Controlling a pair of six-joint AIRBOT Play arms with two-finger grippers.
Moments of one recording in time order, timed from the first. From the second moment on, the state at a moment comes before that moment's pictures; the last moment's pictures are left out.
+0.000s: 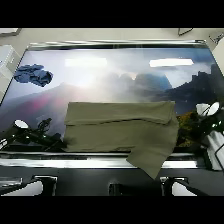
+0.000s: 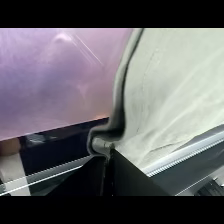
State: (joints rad) left arm 0.29 -1.35 0.61 0.98 -1.29 -1.22; right arm -0.37 -1.30 0.90 -1.49 1.60 1.62
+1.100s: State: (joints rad) left arm 0.29 -1.34 0.75 0.97 -1.34 -1.24; right arm -0.36 -1.26 0.79 -1.14 1.37 1.47
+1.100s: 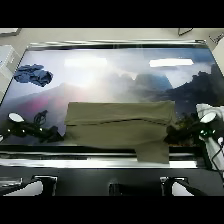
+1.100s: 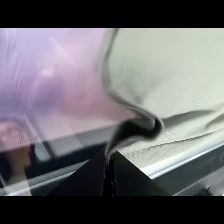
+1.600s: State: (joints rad) left arm 0.21 -1.64 1.32 0.96 -1.35 -1.37; right arm -0.19 -1.66 1.47 -1.13 1.37 1.56
